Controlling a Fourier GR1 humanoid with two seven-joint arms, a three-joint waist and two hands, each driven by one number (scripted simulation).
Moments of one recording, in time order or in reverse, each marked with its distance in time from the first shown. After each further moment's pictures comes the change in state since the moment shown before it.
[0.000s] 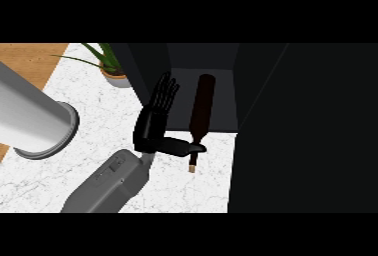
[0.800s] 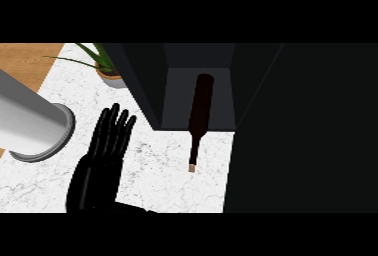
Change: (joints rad) left arm 0.433 0.269 -0.016 -0.760 -0.119 0.194 0.168; right arm 0.004 -0.101 0.077 -0.028 0.008 0.136 0.035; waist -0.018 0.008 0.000
